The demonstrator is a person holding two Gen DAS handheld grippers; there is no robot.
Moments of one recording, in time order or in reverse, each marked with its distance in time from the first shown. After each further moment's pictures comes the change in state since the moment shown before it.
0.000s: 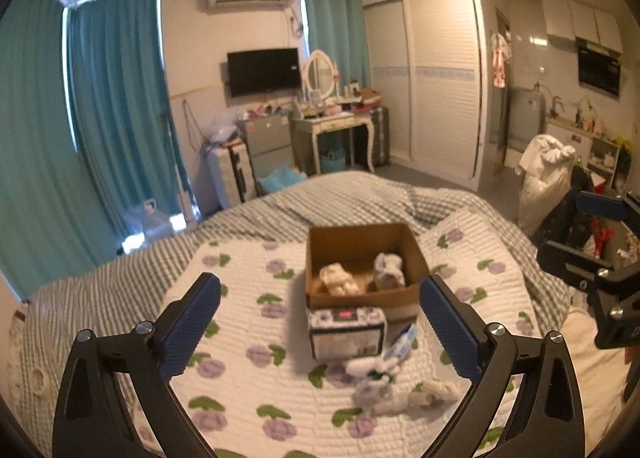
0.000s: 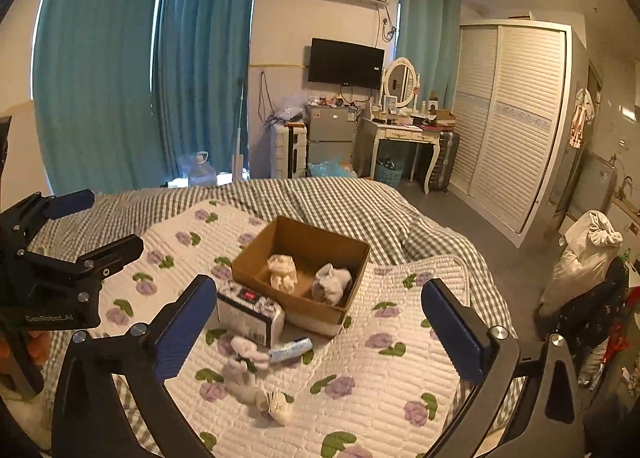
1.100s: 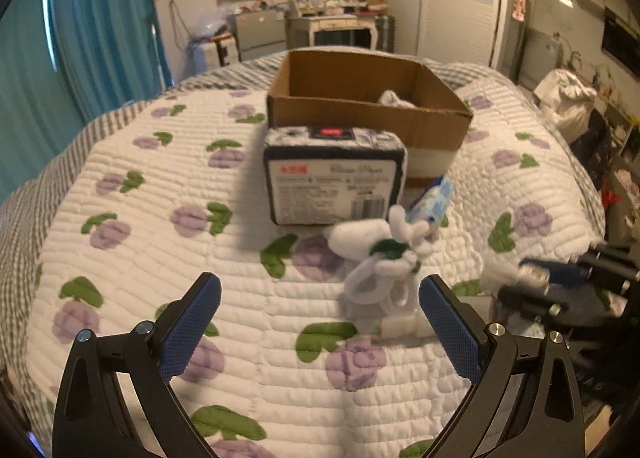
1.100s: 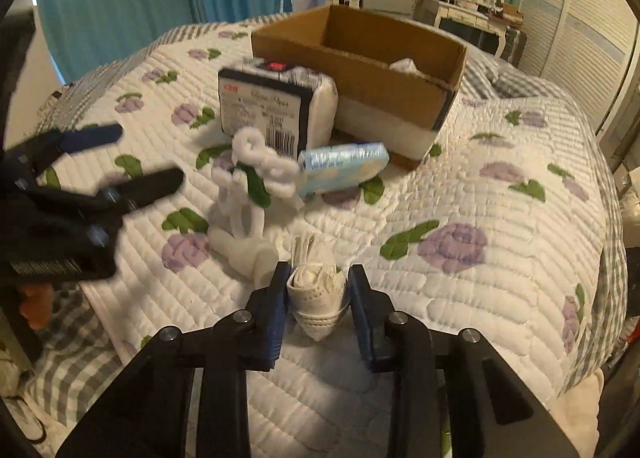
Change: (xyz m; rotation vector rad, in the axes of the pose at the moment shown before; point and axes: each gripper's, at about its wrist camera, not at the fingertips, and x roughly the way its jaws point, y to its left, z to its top) left arm 0.121 -0.024 -0.152 -0.049 0.312 -0.036; right arm 0.160 0.028 -0.175 -0.061 0.421 0.185
